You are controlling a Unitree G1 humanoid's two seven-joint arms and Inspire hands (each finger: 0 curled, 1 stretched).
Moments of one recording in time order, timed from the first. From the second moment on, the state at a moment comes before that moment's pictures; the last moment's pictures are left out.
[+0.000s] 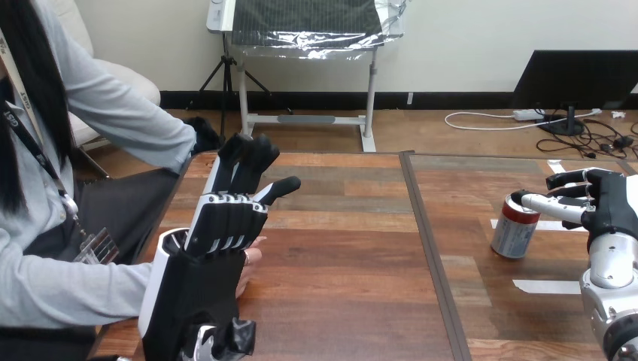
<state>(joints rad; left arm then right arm) 0.05 -0.05 -0.03 0.44 -0.68 -1.19 -0.97 -0.72 -0.43 -0.14 1.36 -0.19 -0.25 -0.30</state>
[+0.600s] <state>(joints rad) 0.05 -0.05 -0.03 0.44 -0.67 -1.19 -0.96 -0.72 -0.43 -0.13 1.36 -0.20 -0.25 -0.23</state>
